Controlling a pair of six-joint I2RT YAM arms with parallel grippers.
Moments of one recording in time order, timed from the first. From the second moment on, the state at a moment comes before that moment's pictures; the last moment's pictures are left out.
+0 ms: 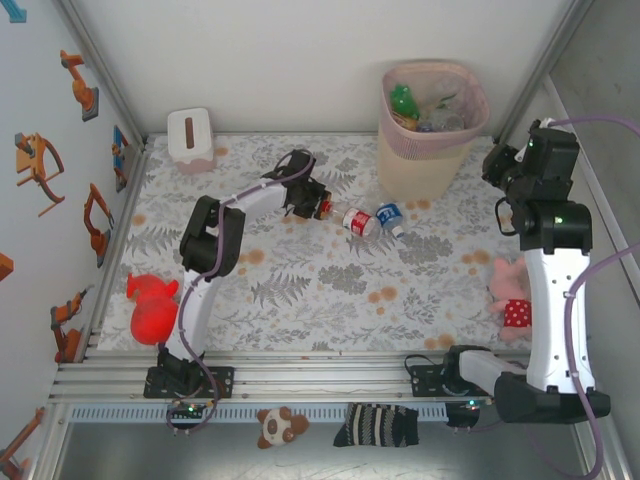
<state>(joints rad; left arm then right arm) -0.58 2.33 1.78 -0.44 0.27 -1.60 -0.02 1.13 1.56 -0.87 0.07 0.43</state>
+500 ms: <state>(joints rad) -0.58 1.99 1.51 -0.33 0.21 -1.38 -0.02 1.05 1.49 -0.82 -0.17 0.32</state>
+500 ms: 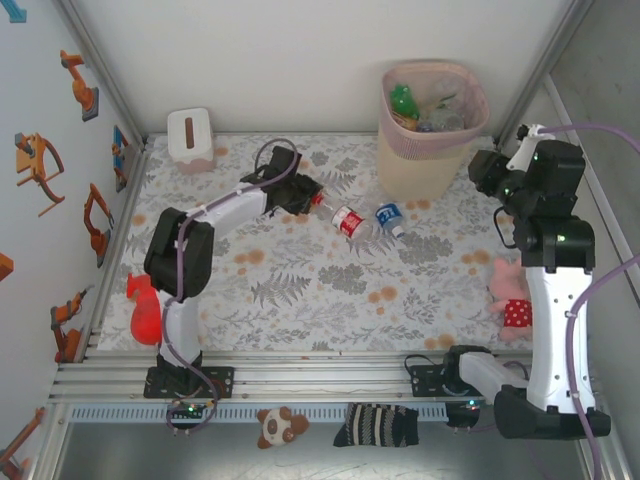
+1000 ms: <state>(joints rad) -0.58 1.67 1.41 -0.07 0.30 -1.01 -0.01 1.02 1.27 -0.55 -0.61 0.36</state>
